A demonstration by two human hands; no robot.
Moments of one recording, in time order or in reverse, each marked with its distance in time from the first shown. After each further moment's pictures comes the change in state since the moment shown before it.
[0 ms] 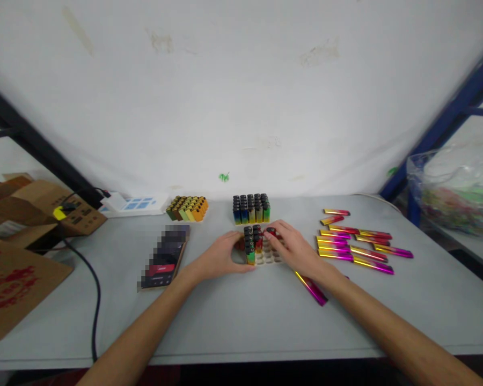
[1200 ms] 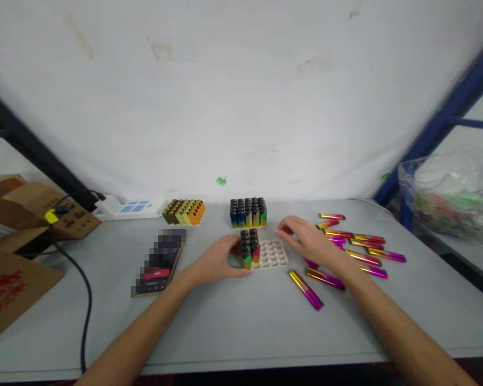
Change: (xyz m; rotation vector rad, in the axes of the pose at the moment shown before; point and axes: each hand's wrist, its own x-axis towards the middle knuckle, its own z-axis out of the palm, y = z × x) left_hand 0.000 -0.001 0.001 -0.021 0.010 -0.004; right_hand 0.006 0.023 -0.053 -0.378 -0.134 -0.106
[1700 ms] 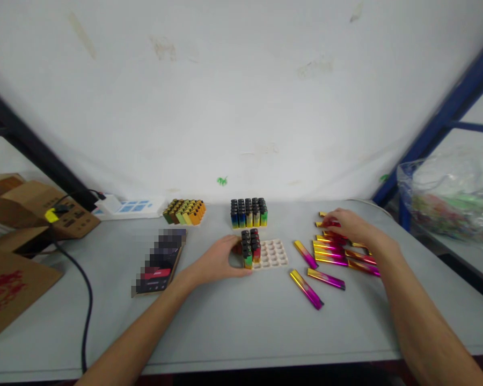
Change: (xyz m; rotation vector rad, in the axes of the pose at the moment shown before) left_hand 0.000 0.001 -0.001 0.009 -0.001 0.007; right_hand -0.031 0.128 -0.050 -0.268 -0.260 0.373
